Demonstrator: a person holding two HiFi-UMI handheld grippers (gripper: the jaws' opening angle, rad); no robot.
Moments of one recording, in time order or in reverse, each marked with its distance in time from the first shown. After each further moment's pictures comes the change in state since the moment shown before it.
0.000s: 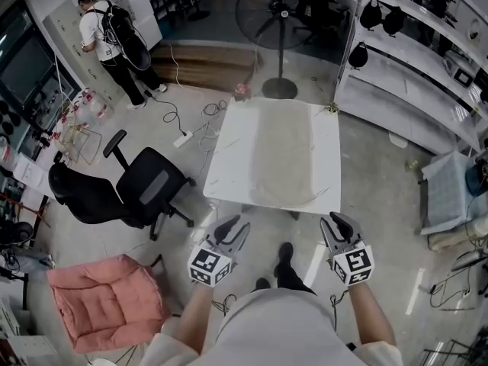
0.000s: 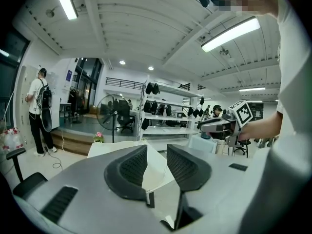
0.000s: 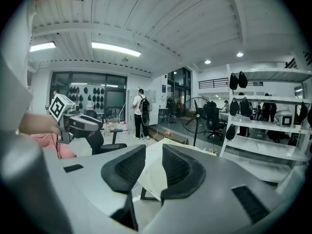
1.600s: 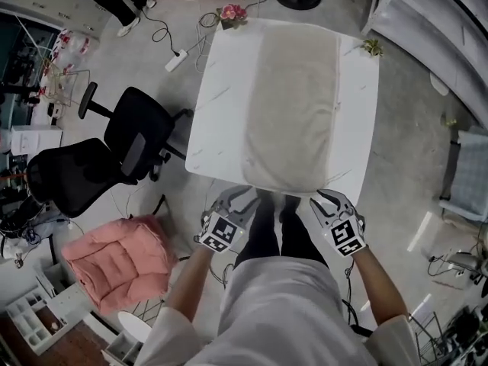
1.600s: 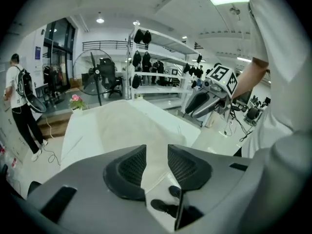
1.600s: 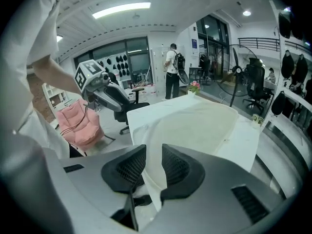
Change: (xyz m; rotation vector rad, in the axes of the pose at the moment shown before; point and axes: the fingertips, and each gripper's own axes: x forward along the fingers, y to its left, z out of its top) left arm 0.234 0.092 -0.159 0.098 0.509 -0.129; right arm 0.215 -0.090 -0.199 -0.065 0.460 0.448
